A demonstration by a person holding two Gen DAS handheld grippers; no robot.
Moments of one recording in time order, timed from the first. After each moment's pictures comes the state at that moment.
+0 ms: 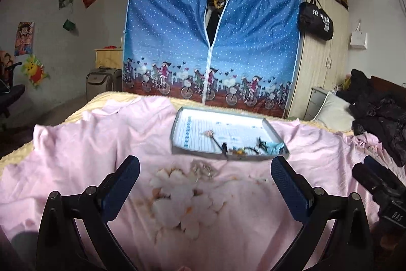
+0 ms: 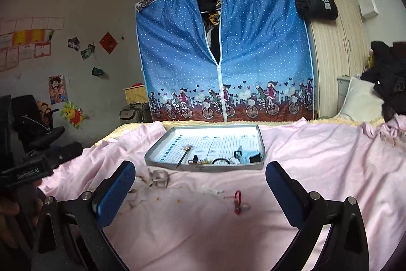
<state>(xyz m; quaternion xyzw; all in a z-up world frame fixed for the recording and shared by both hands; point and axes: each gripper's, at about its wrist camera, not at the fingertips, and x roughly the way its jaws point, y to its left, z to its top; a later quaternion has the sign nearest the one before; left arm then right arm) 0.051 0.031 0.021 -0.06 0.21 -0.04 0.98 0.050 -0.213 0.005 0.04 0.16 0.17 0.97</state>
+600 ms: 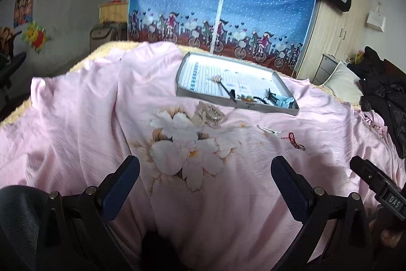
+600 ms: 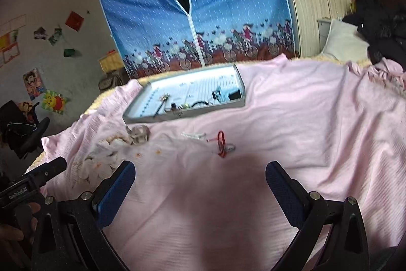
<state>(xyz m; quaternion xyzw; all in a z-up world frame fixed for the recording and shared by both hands) 0.060 0.028 -0.018 -0.08 0.34 -0.03 0.94 0.070 -0.228 -0.037 0.08 0.32 0.12 0.94</state>
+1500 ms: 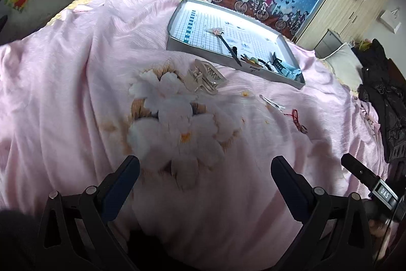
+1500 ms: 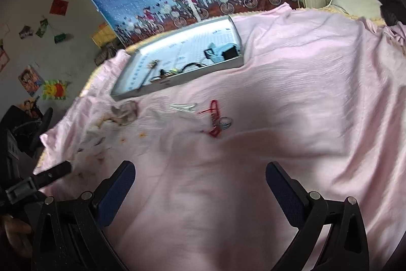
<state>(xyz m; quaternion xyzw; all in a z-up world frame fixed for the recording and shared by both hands) 0.131 0.044 -0.040 -0.13 0.49 -0.06 0.86 0.136 -0.252 -0.059 0.11 0.45 0.14 0.88</state>
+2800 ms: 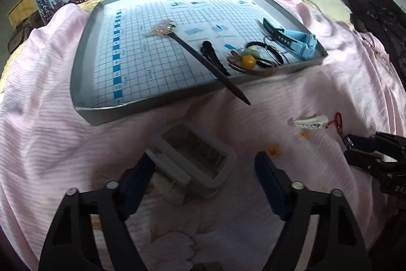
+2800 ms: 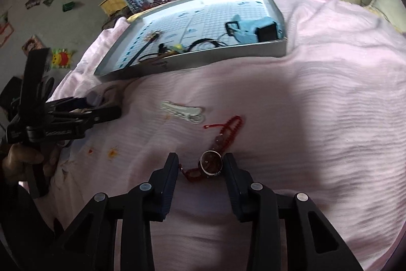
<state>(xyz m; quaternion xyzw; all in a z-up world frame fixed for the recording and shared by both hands) 0.285 0.003 -0.107 0.07 0.52 -0.19 0.83 0.218 -0.214 -0.111 0.06 0.49 0.20 0.85</state>
